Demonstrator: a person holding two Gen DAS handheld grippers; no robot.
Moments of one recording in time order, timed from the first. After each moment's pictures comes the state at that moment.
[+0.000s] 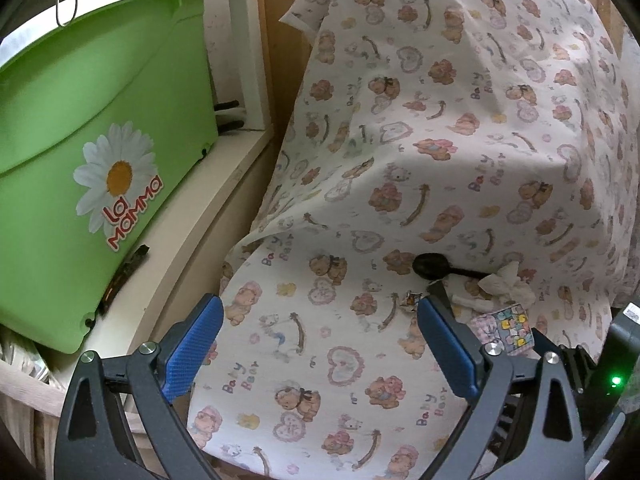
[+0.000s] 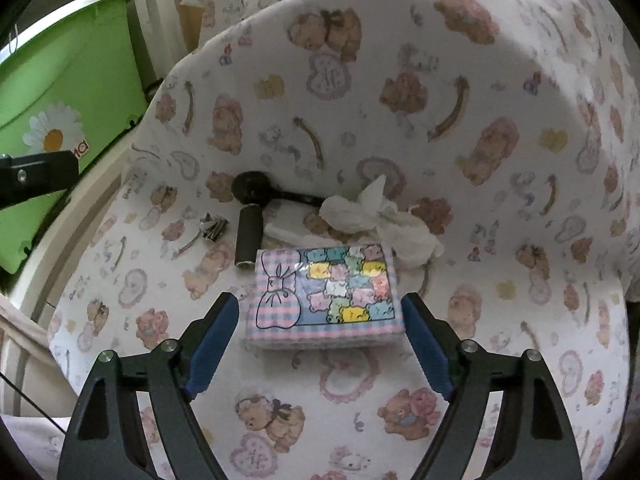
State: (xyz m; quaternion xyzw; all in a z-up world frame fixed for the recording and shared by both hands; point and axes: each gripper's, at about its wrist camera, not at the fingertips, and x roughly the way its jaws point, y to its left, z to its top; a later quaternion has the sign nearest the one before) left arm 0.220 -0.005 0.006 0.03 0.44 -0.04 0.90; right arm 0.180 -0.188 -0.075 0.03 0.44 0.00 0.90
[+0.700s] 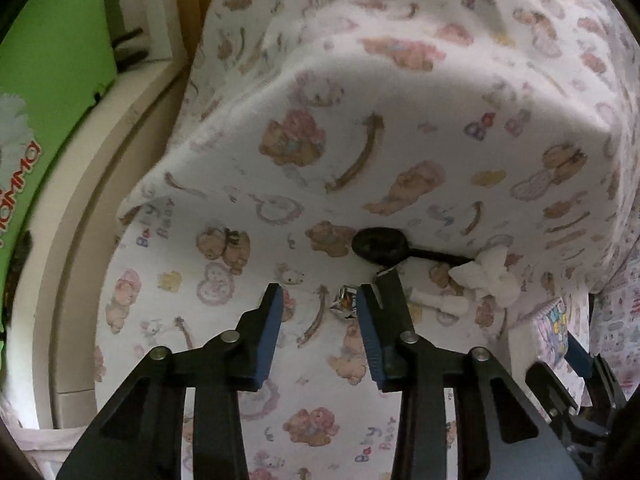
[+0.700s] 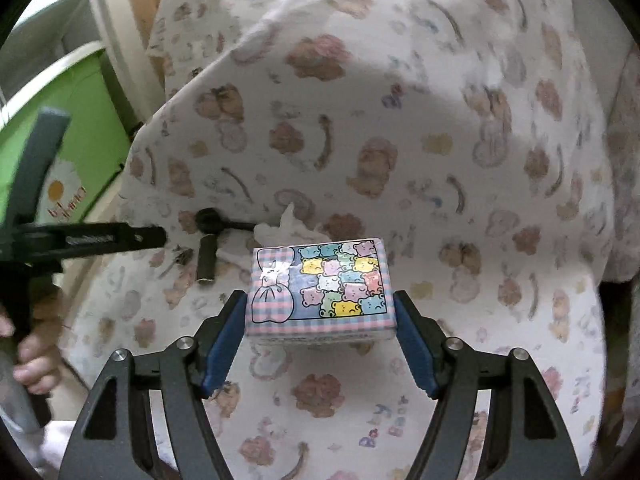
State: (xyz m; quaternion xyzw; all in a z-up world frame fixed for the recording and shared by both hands) left arm 0.286 -0.051 -0.058 -0.01 0.56 -0.13 0.82; right arm 0.158 -0.257 -0.041 0.10 0.44 -0.01 0.89
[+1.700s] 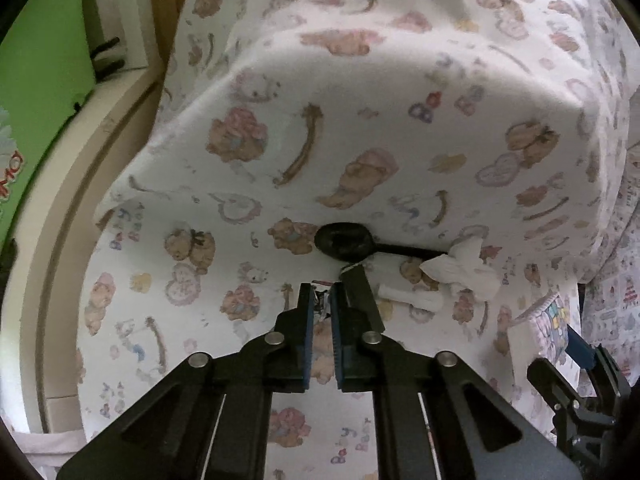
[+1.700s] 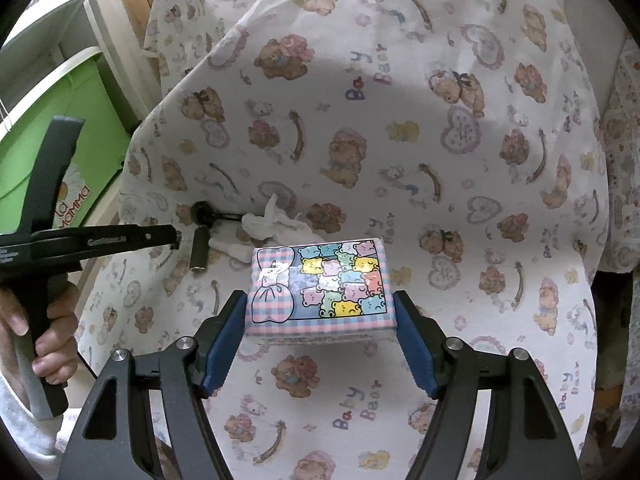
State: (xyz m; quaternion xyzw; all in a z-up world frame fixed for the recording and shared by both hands) left arm 0.276 -0.076 -0.057 0.00 0.54 -0.16 0.83; right arm 0.149 -0.268 -0.037 0.10 0.44 -0.01 0.89
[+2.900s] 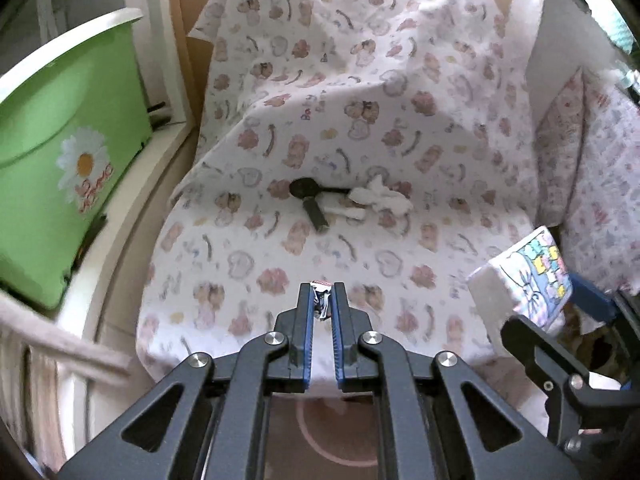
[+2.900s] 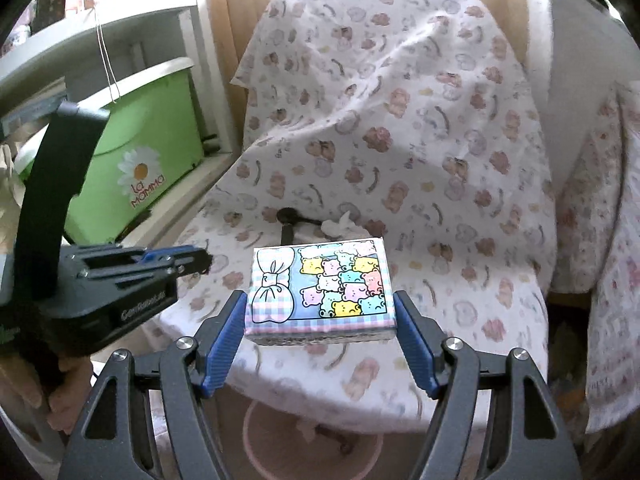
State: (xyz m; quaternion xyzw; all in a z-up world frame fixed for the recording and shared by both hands) left arm 0.088 -0.061 0.036 0.05 0.46 -0.16 0.87; right arm 0.023 -0.207 0.053 0.04 0.38 0.02 0.93
